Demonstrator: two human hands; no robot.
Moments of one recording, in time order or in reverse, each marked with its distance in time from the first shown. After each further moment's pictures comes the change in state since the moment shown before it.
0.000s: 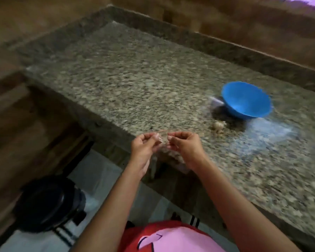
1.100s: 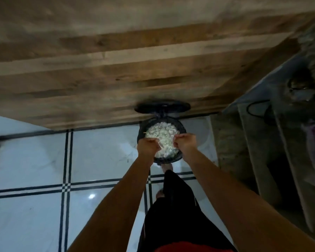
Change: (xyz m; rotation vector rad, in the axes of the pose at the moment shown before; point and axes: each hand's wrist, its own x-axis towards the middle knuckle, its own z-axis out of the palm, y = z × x) left_hand 0.040 0.016 -0.552 -0.154 0.925 -0.363; right_hand 0.036 0.287 0.527 -0.687 -0.456 0.494
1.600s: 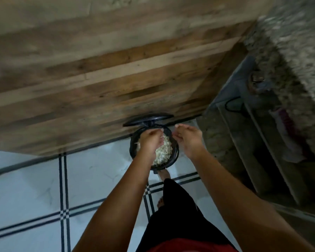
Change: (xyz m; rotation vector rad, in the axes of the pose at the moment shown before) left_hand -0.063 0.039 0.042 -0.063 -0.130 0.132; right_hand -0.070 -0.033 -0.052 0.471 0.036 -0.219
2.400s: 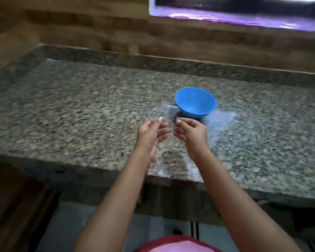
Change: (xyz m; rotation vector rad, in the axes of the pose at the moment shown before) left_hand -0.437 -0.184 0.384 0.390 -1.235 0.097; right_hand -0.294 -0.087 -0.539 0.508 0.863 -0.664
